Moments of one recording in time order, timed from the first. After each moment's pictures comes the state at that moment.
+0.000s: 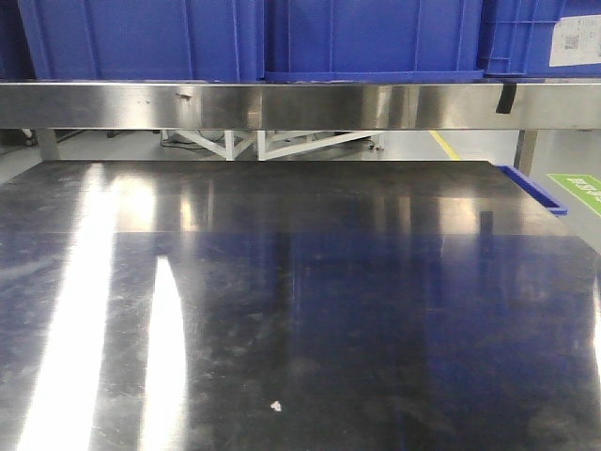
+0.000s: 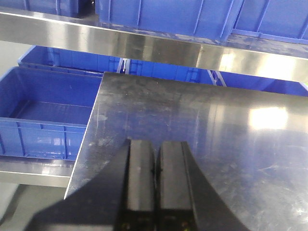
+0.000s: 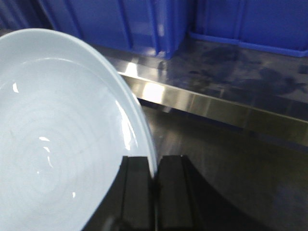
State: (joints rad) left arm -0.10 0.32 -0.34 -0.08 0.33 -0.11; right arm 0.41 1.32 -1.41 0.07 0.58 0.11
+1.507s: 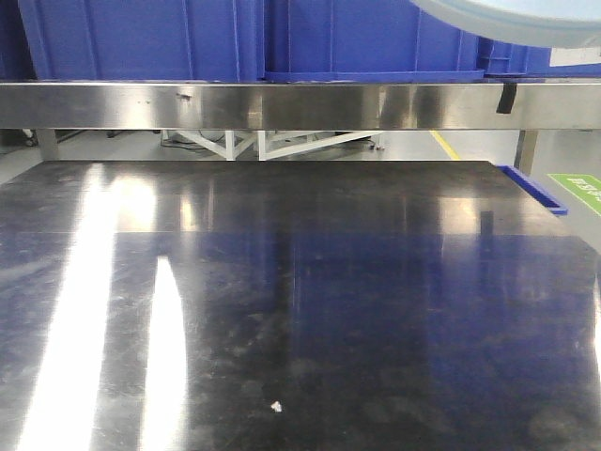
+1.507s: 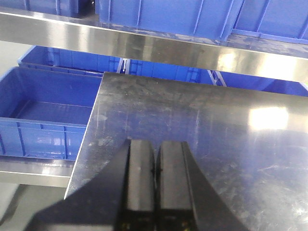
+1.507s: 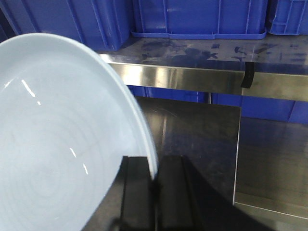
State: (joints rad) left arm -0.10 0.32 -0.34 -0.08 0.33 -0.11; right arm 0.28 0.68 -0.79 0.06 0.47 0.11
